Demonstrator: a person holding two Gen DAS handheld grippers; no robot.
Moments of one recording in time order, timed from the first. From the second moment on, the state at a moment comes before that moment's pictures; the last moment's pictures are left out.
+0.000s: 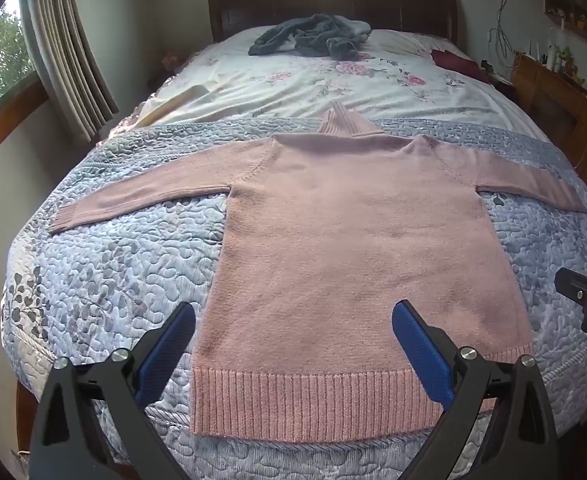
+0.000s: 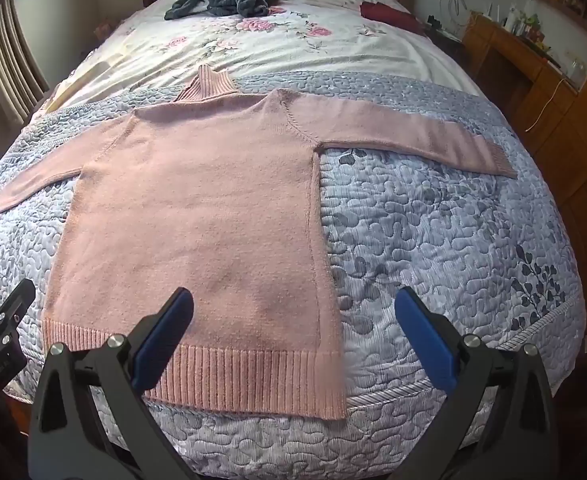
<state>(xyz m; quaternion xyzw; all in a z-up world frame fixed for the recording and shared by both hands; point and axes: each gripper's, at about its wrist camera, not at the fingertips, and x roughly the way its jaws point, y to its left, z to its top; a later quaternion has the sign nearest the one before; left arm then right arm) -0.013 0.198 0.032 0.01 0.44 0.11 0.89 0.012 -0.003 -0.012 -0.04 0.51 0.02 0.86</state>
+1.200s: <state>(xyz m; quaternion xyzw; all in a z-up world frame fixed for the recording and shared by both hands) -0.012 0.198 0.027 0.02 0.45 0.11 0.89 0.015 -0.003 -0.016 -0.03 0.51 0.03 0.86</state>
